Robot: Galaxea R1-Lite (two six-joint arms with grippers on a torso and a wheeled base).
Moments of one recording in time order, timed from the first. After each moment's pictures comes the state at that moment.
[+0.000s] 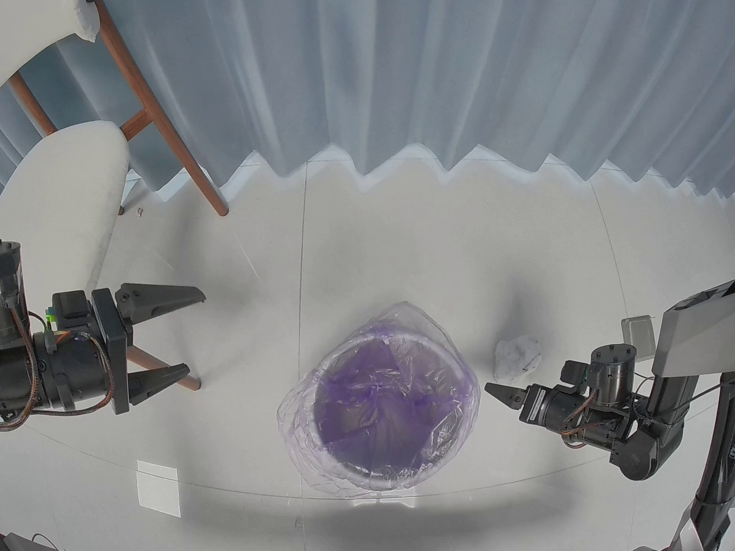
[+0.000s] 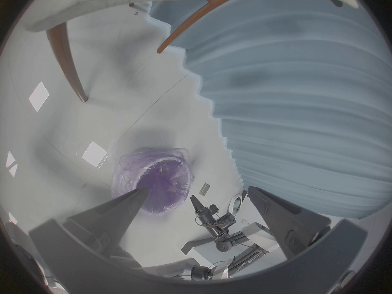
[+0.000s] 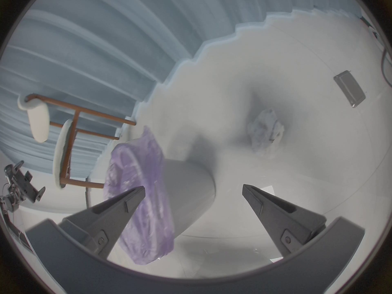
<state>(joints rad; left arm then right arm) -0.26 1.21 -0.58 -0.30 -0.43 -1.09 0.35 2.18 -0.30 -1.38 0.18 0.58</state>
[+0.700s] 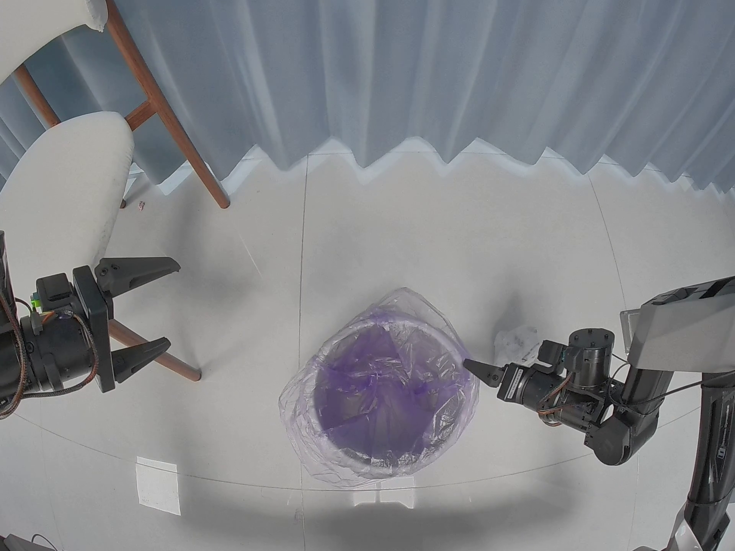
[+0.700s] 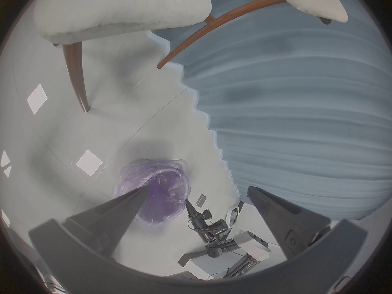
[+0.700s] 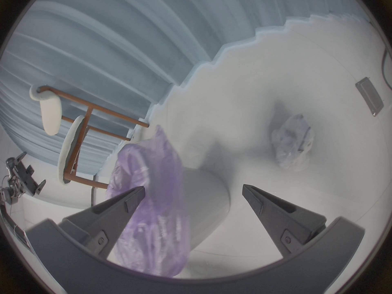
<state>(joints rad) -0.17 1.21 -0.58 -0.36 -0.44 -1.10 0.37 2.27 -0.50 -1.38 0.21 0.55</state>
